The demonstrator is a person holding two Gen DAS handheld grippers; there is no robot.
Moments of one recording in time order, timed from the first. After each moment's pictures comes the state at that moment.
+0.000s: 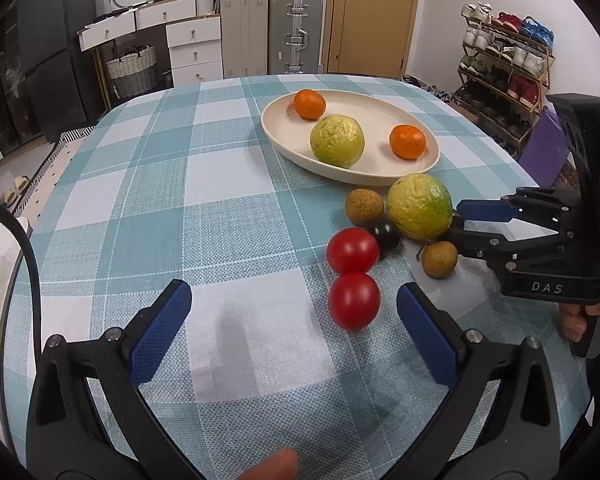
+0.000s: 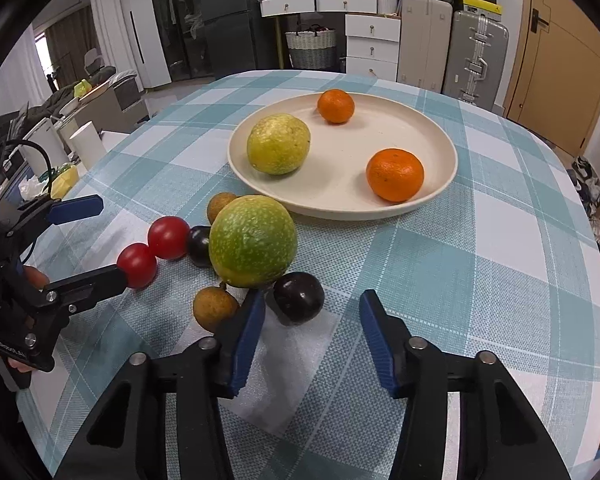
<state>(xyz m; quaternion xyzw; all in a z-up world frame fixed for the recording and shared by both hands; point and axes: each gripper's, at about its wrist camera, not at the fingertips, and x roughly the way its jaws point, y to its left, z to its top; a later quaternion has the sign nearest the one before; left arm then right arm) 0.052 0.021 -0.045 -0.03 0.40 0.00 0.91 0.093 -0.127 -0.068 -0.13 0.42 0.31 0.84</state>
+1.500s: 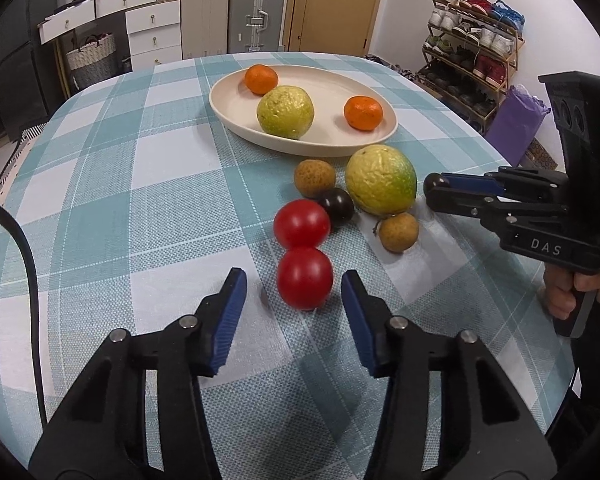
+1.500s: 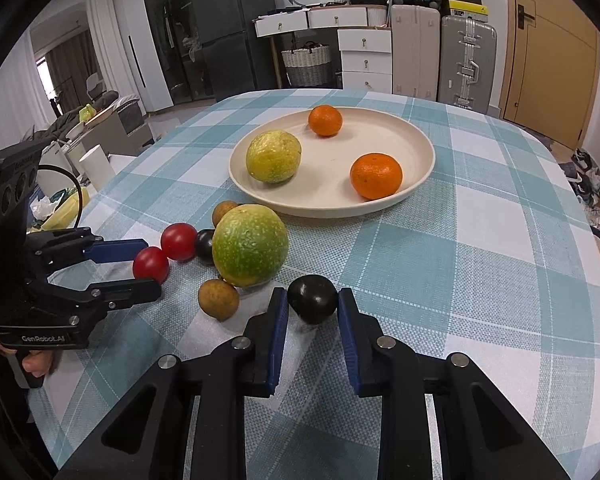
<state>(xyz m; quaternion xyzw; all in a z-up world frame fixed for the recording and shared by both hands) 0.054 0.007 -0.055 -0.04 0.43 -0.08 0.90 0.081 -0.156 -0.059 -0.09 0.40 0.32 0.85</state>
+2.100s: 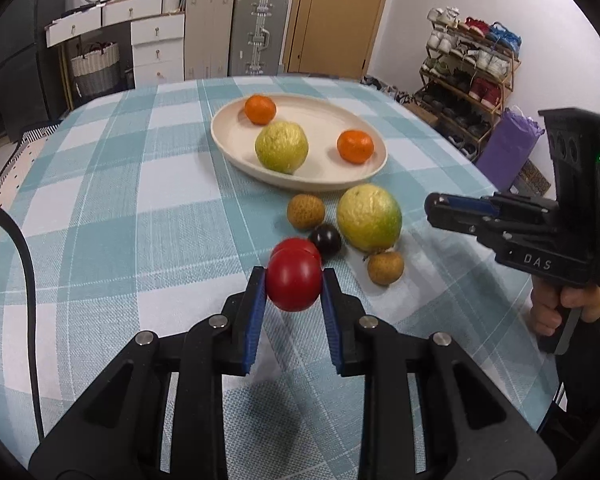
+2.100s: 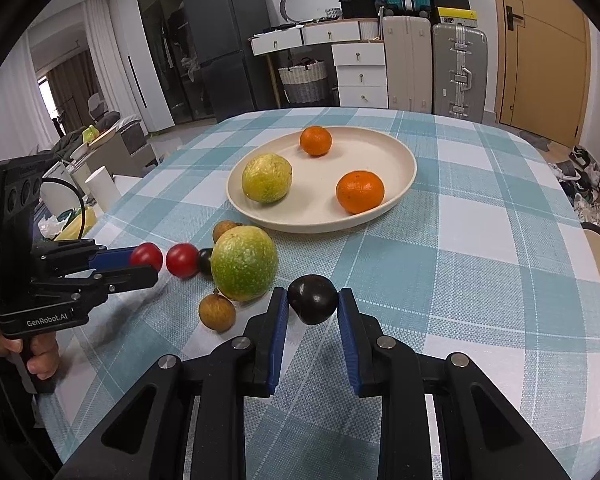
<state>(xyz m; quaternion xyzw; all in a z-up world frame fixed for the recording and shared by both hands) 0.048 0.011 -0.030 -0.06 0.39 -0.08 0.91 0.078 -0.174 -0.046 -0.05 0.38 0.32 0.87</state>
